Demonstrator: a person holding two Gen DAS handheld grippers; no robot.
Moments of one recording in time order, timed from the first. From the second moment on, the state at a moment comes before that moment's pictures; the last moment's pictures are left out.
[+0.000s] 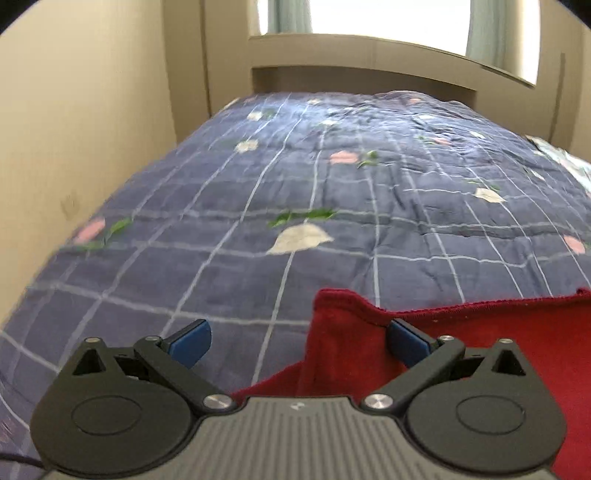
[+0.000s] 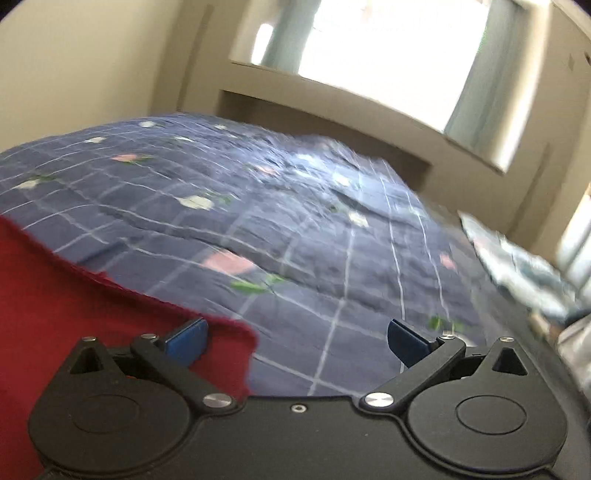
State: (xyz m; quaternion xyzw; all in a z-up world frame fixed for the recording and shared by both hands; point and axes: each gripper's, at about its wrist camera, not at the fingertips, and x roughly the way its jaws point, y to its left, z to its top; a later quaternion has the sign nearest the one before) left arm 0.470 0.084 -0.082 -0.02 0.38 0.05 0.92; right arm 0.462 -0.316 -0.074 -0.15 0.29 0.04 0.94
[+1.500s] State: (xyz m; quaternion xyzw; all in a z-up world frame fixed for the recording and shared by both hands) left arm 0.248 0.094 -0.084 -0.16 0.29 0.13 0.93; right arm 0.409 -0.139 -0.083 -0.24 0.30 0.13 0.91
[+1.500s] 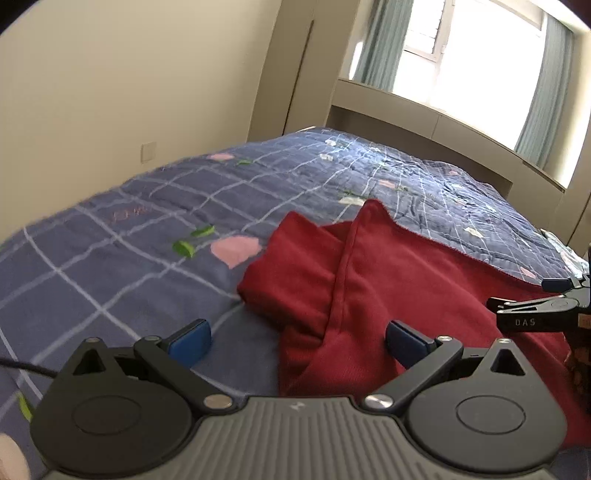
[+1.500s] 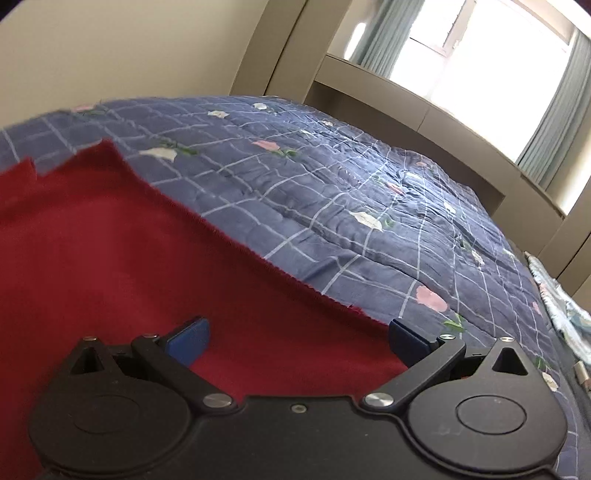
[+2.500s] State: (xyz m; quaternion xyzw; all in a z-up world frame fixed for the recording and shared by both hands) left arm 0.241 0.087 -0.094 -0.15 0.28 0.13 0.94; right arm 0.248 -0.142 -0.074 -0.21 0.25 0.10 0.94
